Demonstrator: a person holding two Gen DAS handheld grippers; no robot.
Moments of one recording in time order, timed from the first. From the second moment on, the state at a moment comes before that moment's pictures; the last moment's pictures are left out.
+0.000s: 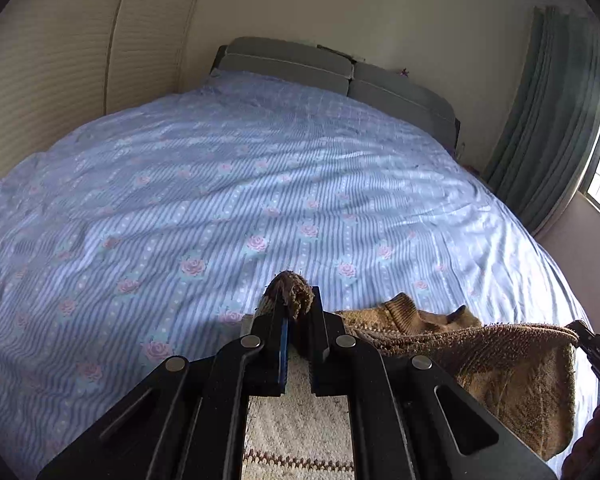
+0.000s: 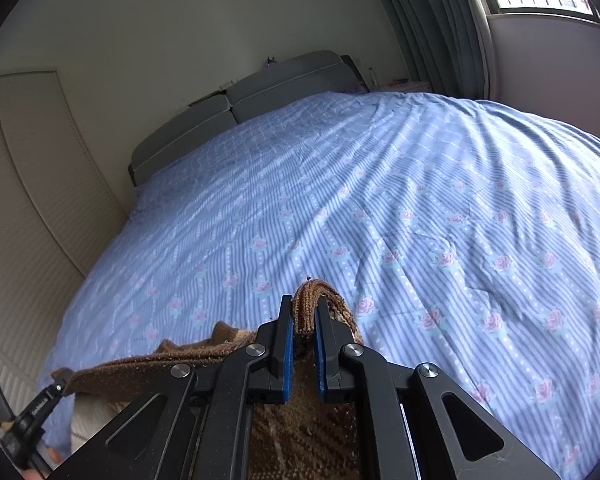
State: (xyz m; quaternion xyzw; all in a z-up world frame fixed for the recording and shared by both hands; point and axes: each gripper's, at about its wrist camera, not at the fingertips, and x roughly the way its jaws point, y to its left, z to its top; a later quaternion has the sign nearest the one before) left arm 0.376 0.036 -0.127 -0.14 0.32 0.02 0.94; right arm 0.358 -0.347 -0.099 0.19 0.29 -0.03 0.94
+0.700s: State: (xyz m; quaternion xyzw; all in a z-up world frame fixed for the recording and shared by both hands) left arm 0.370 0.039 -0.133 -0.08 0.35 0.01 0.93; right arm 0.353 -0.311 -0.096 0.07 0.30 -0.04 0.95
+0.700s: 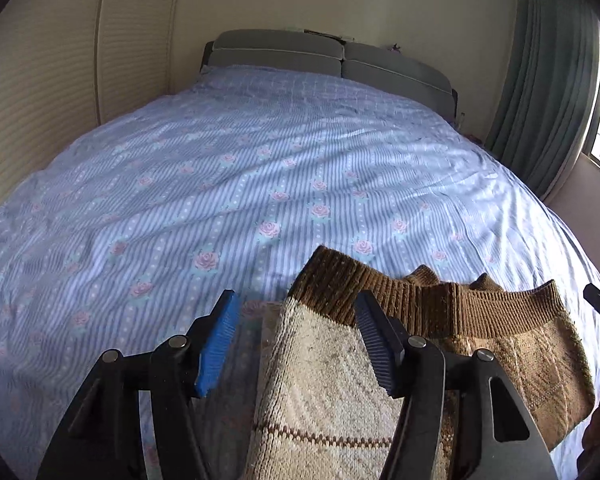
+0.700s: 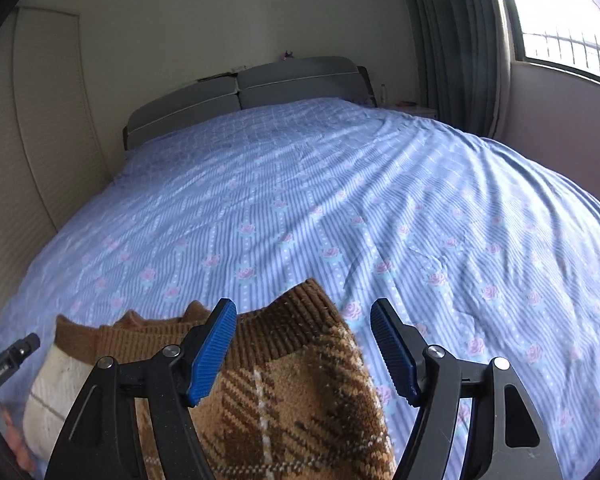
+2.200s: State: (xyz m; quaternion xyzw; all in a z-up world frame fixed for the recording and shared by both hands) left arm 0.332 -0.014 -0.179 -0.01 0.38 -0.04 0.92; right arm 0.304 -0.299 -0.167 0.06 0.42 0.01 0.91
